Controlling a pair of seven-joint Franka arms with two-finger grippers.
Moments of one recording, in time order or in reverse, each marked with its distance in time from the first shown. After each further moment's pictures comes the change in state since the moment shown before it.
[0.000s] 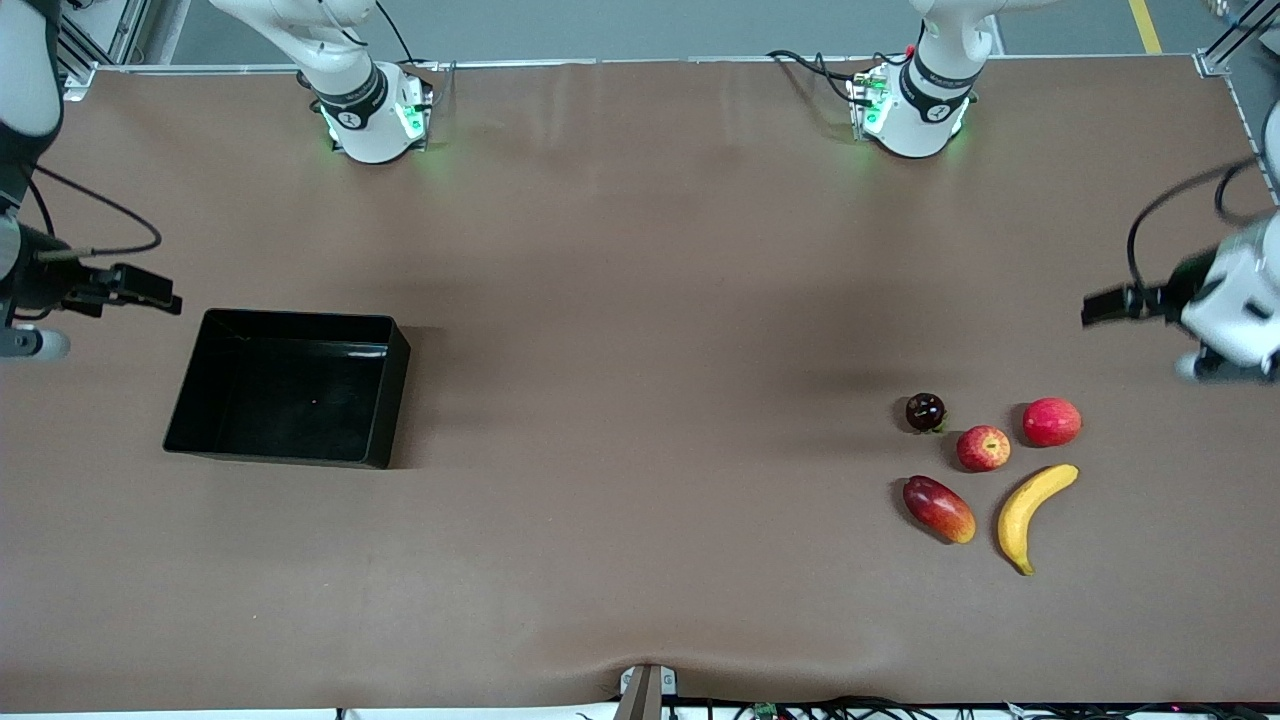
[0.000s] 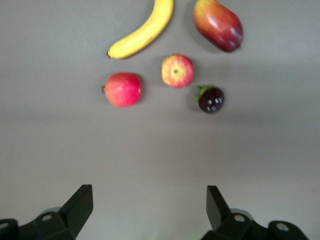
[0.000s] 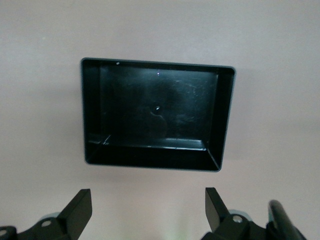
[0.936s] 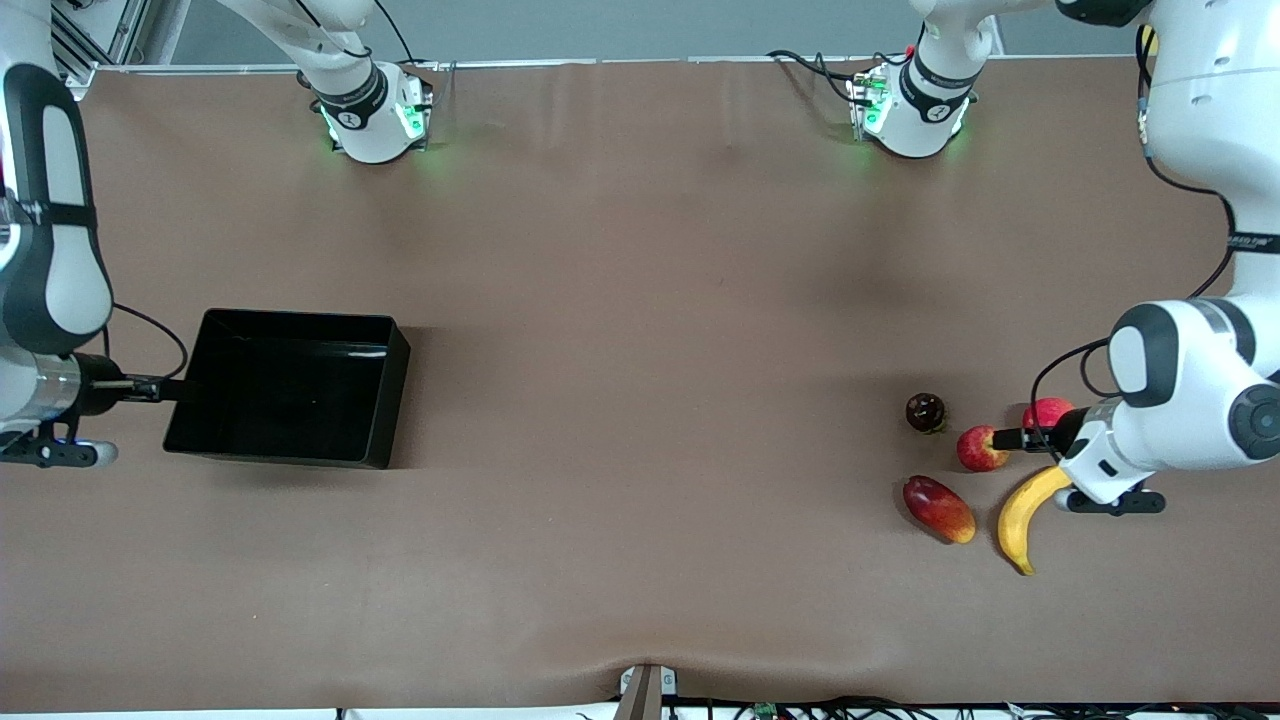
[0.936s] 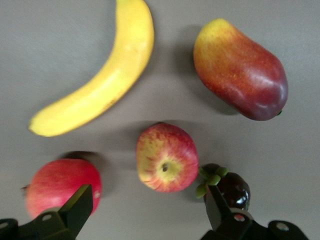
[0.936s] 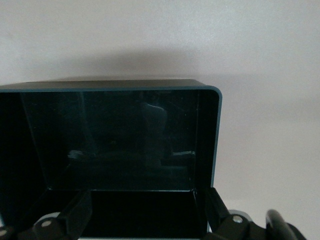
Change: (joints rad) left arm 0.010 0.397 -0.005 0.018 -0.093 0.369 0.053; right arm -0.118 0.326 -0.004 0.005 -0.011 0.212 -0.049
